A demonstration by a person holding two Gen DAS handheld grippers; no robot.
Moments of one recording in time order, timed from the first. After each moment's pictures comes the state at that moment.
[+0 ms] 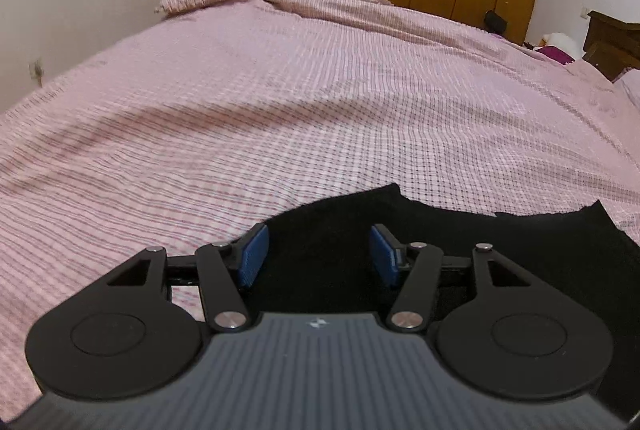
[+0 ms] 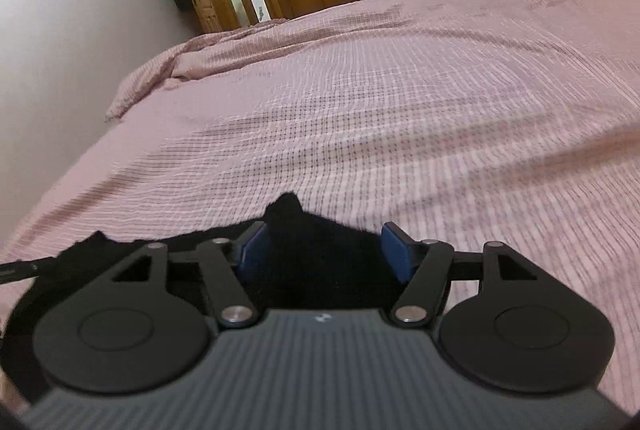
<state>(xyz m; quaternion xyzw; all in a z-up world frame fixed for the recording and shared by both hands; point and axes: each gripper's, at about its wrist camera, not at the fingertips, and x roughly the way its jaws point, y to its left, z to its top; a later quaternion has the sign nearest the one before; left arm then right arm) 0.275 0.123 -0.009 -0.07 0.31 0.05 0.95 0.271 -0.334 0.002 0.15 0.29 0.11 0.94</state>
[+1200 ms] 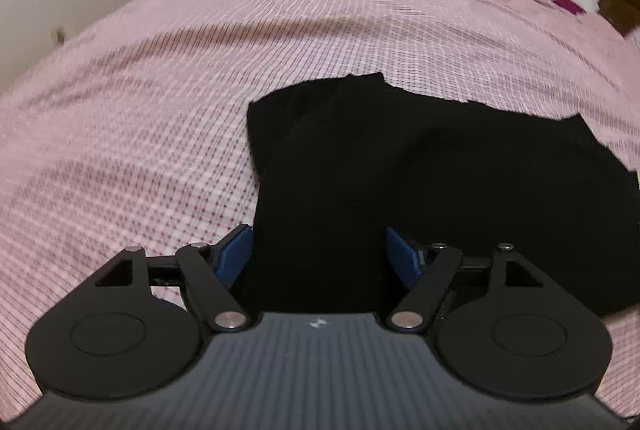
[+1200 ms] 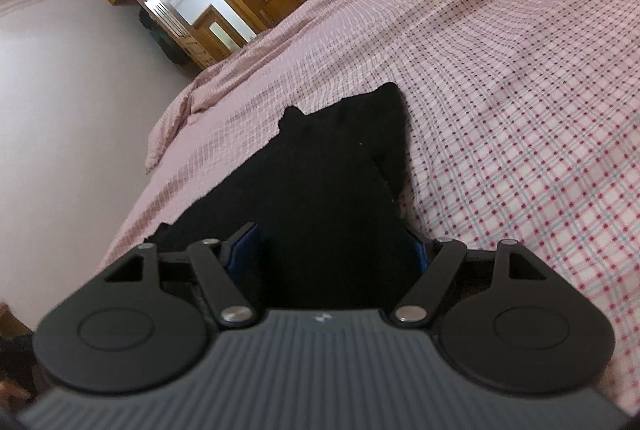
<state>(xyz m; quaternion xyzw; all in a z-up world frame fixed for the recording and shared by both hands) 0.191 0.091 -0.016 -0.06 0.39 0.07 0.91 0.182 -0.349 -0.066 0.33 0.28 0.13 0.89</state>
